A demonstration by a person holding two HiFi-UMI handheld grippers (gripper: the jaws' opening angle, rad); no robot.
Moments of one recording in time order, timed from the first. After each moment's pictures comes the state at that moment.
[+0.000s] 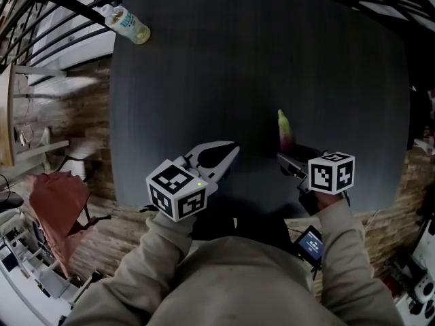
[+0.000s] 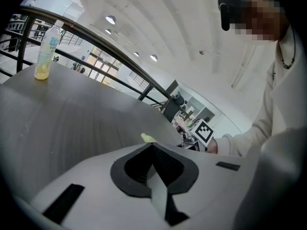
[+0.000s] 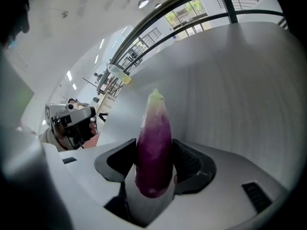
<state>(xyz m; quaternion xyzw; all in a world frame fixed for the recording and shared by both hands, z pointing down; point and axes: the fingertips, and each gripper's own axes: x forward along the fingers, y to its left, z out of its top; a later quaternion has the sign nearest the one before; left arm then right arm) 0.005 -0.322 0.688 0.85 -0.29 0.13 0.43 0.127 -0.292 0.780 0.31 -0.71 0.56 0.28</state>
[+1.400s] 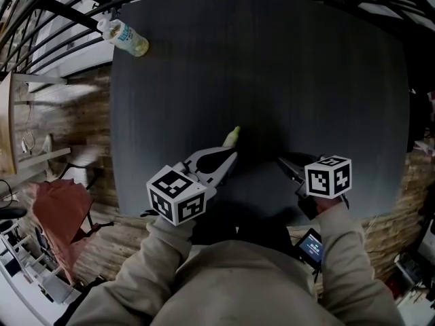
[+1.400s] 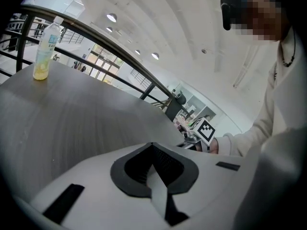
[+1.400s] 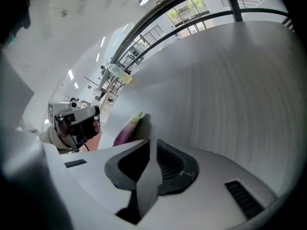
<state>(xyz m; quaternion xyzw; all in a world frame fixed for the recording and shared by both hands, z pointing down) 0.011 -0.329 0.685 0.85 -0.28 0.14 0.43 0.130 -0.295 0.770 0.30 -0.72 0.56 0.28</state>
